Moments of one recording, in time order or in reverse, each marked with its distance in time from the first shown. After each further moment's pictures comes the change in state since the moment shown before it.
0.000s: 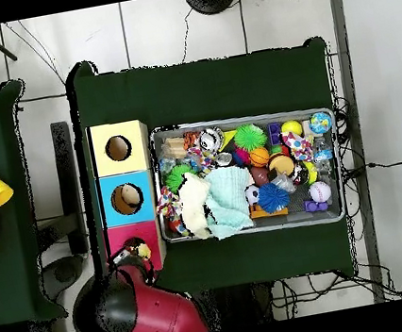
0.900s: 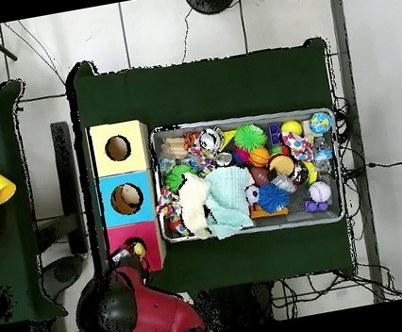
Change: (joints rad) arm -0.164 0.027 0.271 0.129 0.051 -0.289 0.092
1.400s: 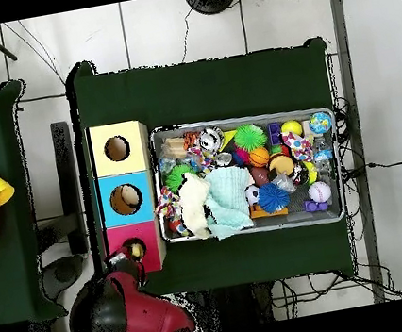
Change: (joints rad) arm 0.074 0.043 -0.023 -0.012 0.006 -0.074 0.060
